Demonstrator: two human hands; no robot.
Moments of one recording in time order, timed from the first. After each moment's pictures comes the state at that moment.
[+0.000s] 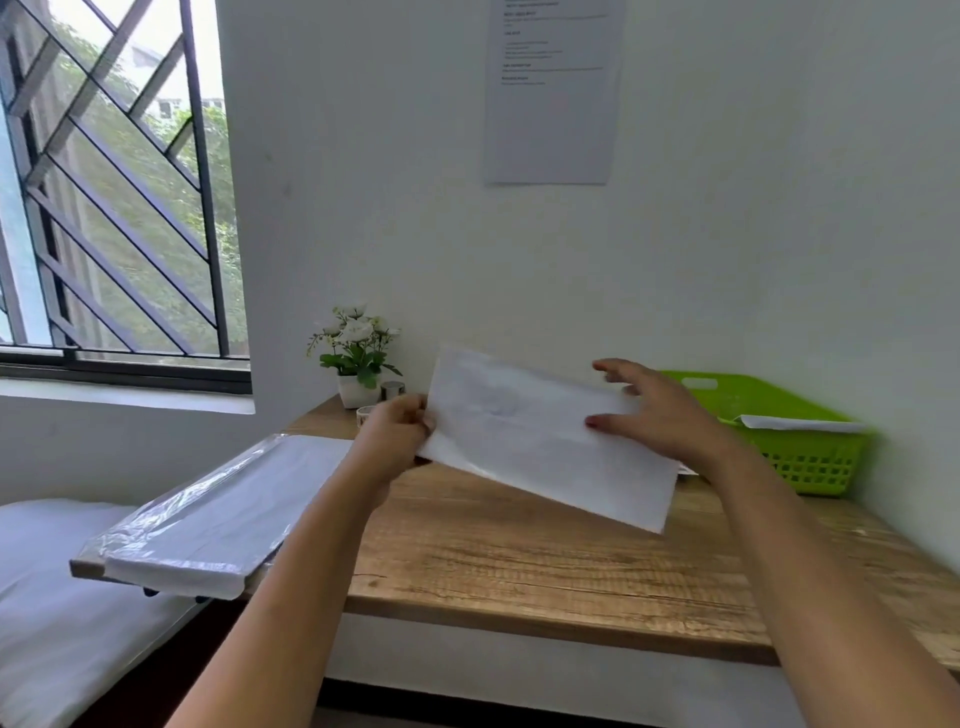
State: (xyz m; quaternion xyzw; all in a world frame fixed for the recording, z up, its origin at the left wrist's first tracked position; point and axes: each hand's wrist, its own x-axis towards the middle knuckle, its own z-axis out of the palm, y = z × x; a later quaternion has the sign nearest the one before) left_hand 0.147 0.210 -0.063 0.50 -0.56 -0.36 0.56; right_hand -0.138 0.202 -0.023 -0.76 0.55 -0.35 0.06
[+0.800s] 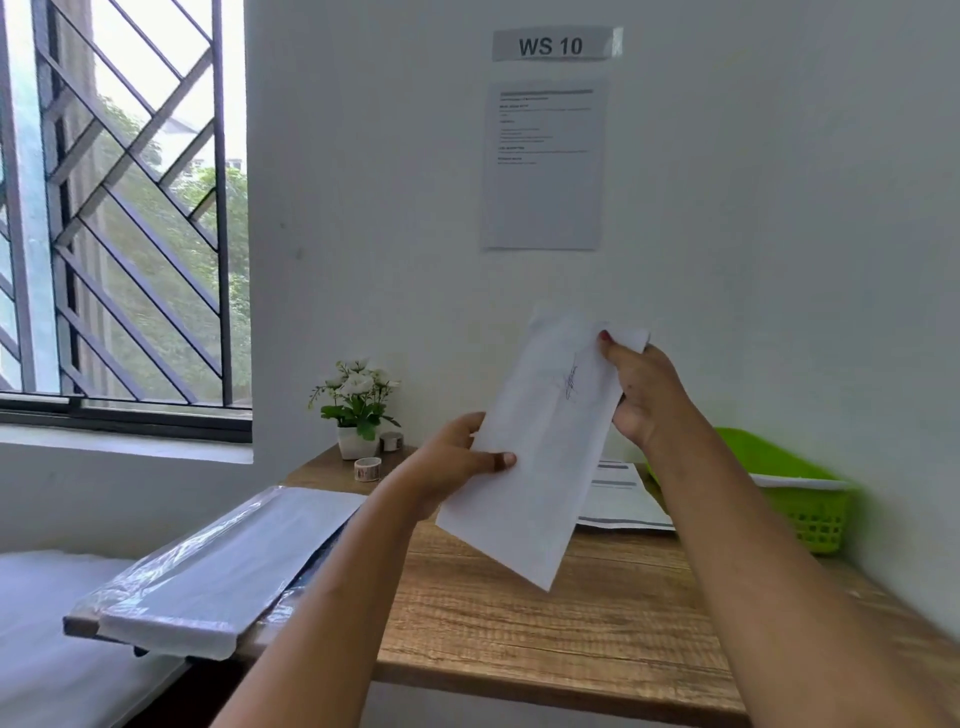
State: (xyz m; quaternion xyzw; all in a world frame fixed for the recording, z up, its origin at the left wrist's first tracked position) left_hand 0.104 0.210 -0.022 0.40 -0.67 -0.44 0.45; right_hand -0.089 0.212 0.054 -0.43 0.28 -0.71 0.48
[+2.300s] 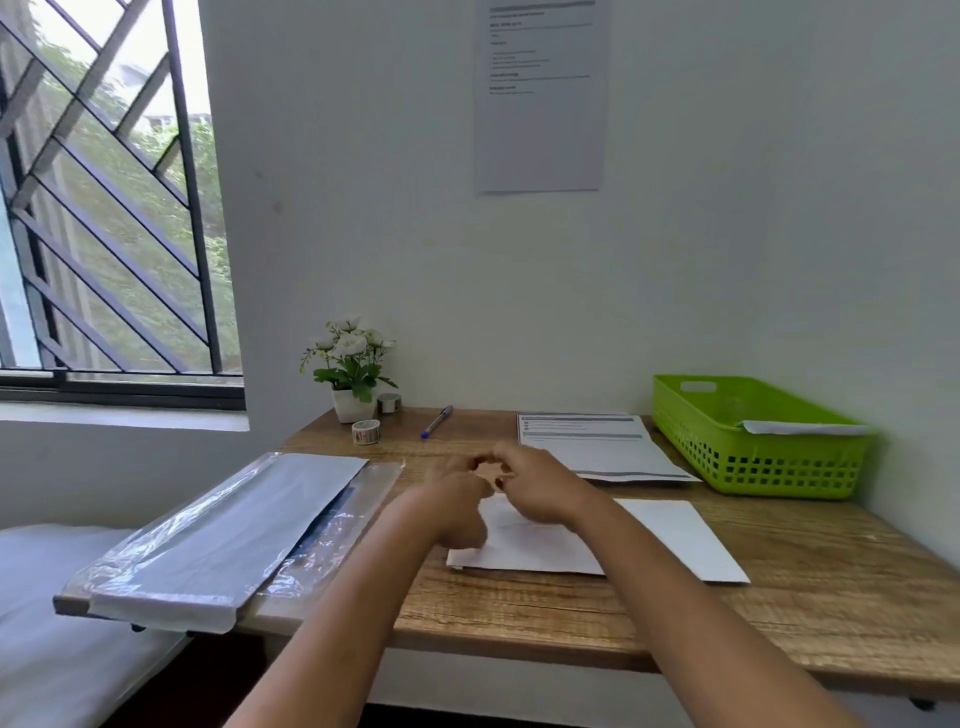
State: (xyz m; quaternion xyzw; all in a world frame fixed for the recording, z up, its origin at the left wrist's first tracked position) left_hand 0.100 0.210 -0.073 0.61 -0.79 -0.06 0.01; right_hand -0.030 0.190 -0.074 -0.80 0.51 -0.25 0.20
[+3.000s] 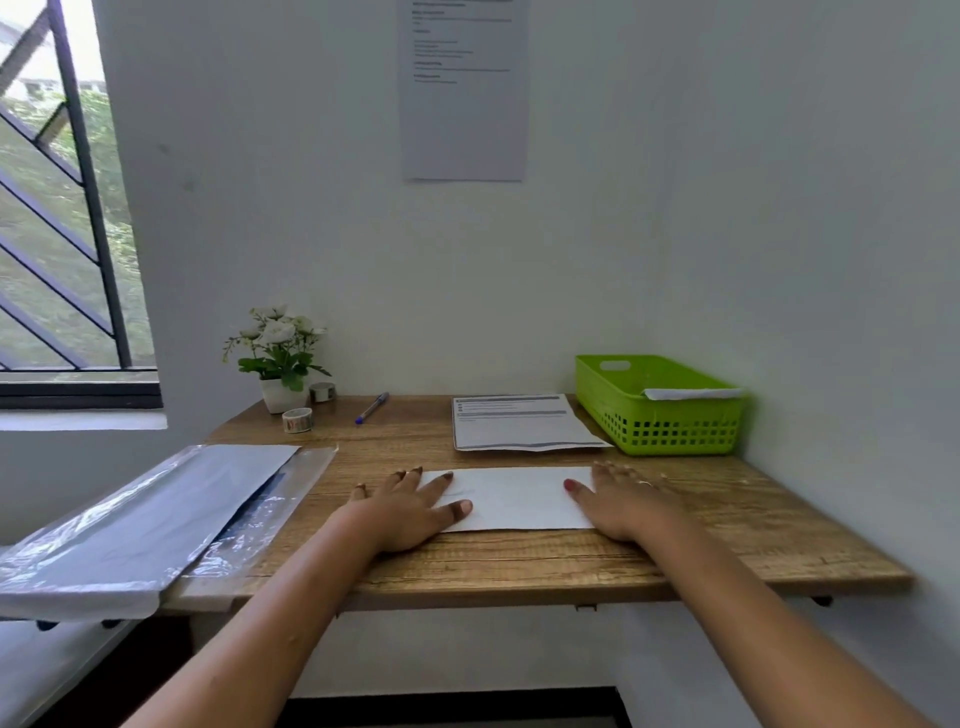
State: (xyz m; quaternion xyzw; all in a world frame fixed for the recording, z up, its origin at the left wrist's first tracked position) left_hand 0.091 0.207 -0.113 0.60 -0.79 -0.07 -0.05; right_hand -0.169 0.230 -0.114 -0.63 0.78 -0.01 0.04
